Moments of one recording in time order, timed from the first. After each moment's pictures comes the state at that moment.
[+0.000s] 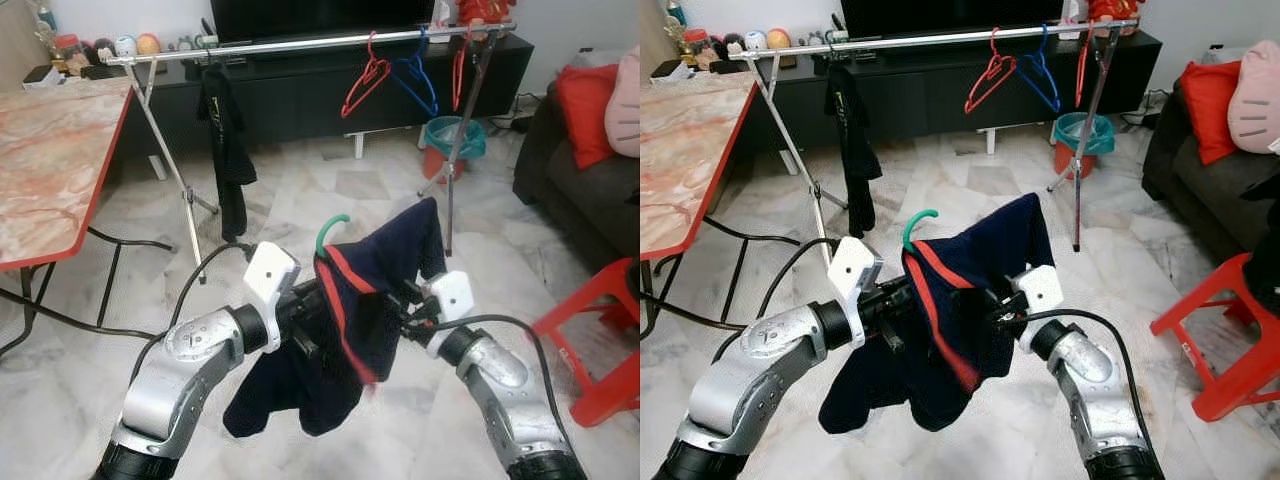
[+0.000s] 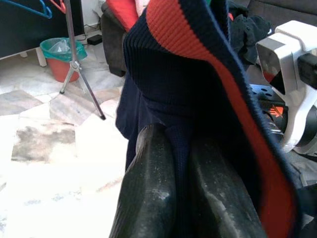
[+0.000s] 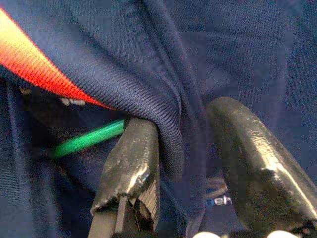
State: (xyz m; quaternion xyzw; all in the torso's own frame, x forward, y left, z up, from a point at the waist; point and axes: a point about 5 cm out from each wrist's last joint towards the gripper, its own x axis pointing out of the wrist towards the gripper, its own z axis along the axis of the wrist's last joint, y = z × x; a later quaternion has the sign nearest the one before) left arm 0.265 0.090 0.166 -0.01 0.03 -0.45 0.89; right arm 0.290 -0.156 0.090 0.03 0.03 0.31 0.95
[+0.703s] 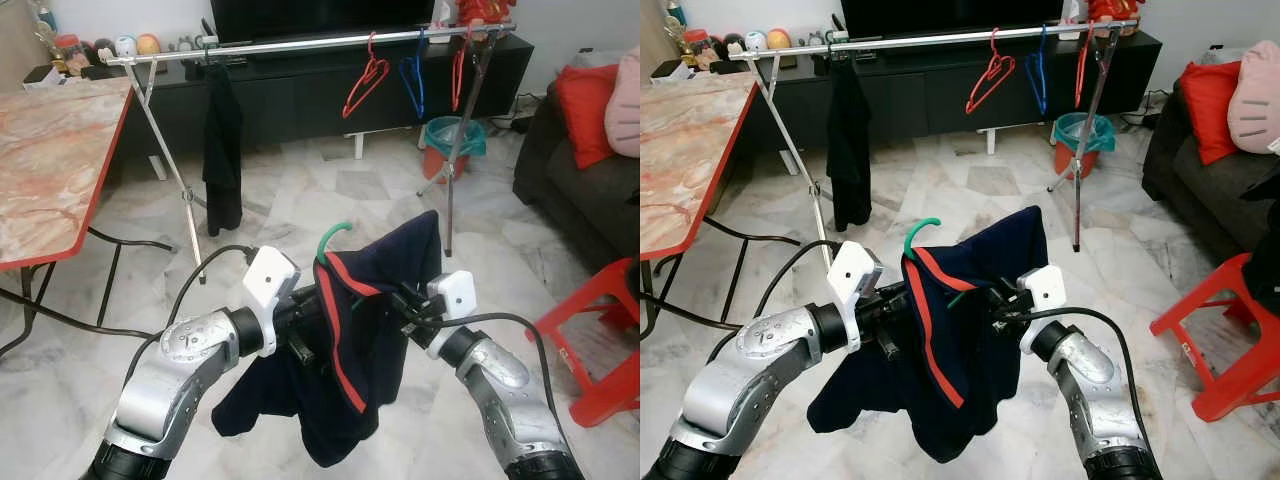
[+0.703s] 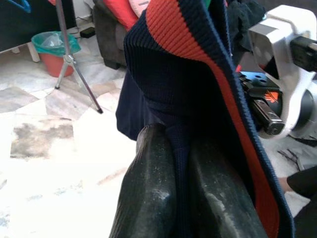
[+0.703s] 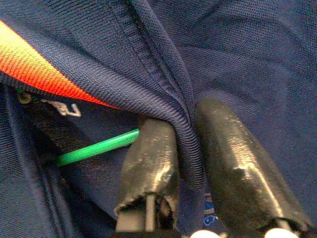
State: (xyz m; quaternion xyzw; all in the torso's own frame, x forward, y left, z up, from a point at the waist) left arm 0.263 0.095 0.164 0.02 0.04 -0.47 0.88; right arm 0.290 -0.156 0.086 0.04 0.04 0.32 0.95
